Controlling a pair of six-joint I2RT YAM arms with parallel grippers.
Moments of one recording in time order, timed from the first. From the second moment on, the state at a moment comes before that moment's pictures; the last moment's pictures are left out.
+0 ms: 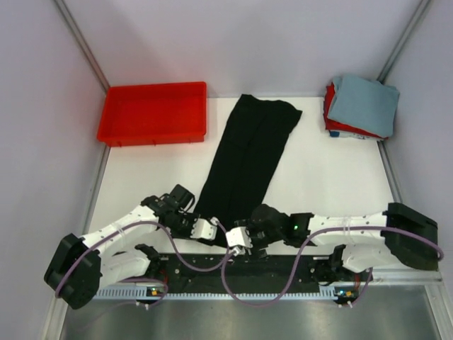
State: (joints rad) left arm -0.61 1.07 0.51 -0.78 0.37 1.13; right arm 1.21 1.22 0.55 -0.07 -0.30 -0.60
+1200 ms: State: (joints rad) left arm -0.62 1.55 1.28 -0.83 0.19 0.65; right arm 0.61 1.10 0.60 -0.07 -0.36 -0.33
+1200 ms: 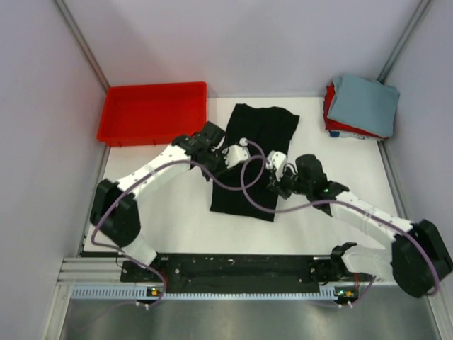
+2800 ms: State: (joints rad) left arm -0.55 1.58 1.28 -0.66 0.40 0.84; right arm 0.26 1.28 0.81 -0.26 -0.53 -0.16
